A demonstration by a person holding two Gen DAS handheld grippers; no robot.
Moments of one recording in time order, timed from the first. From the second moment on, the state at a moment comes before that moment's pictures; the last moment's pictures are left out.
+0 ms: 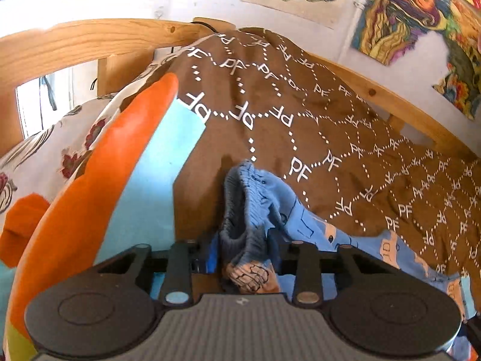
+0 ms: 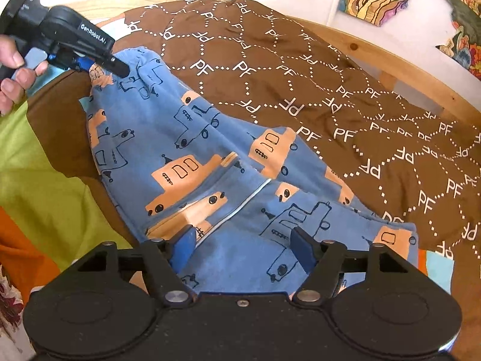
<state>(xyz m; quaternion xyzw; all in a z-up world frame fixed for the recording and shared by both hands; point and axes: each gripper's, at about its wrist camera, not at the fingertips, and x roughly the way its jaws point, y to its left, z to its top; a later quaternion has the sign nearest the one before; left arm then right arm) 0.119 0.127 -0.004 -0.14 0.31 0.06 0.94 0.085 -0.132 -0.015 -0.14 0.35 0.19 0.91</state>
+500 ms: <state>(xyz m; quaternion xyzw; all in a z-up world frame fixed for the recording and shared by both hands) 0.112 0.117 0.003 -0.13 0.31 0.04 0.94 0.085 -0.133 -0.011 -0.14 0.34 0.19 0.91</state>
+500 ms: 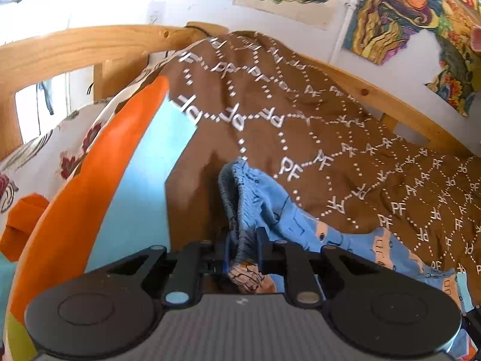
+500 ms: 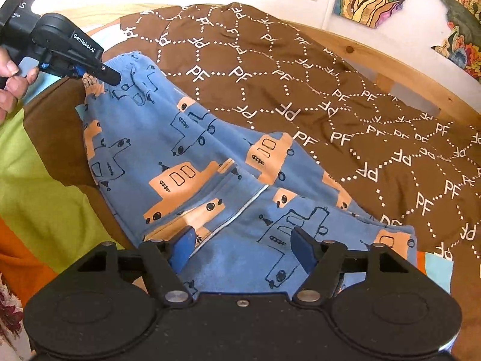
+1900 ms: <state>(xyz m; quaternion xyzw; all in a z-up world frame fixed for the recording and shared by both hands) 0.050 -0.153 -0.053 0.15 0.32 -0.31 0.88 0.071 -0.314 0.013 0.06 0.33 0.12 0.93</state>
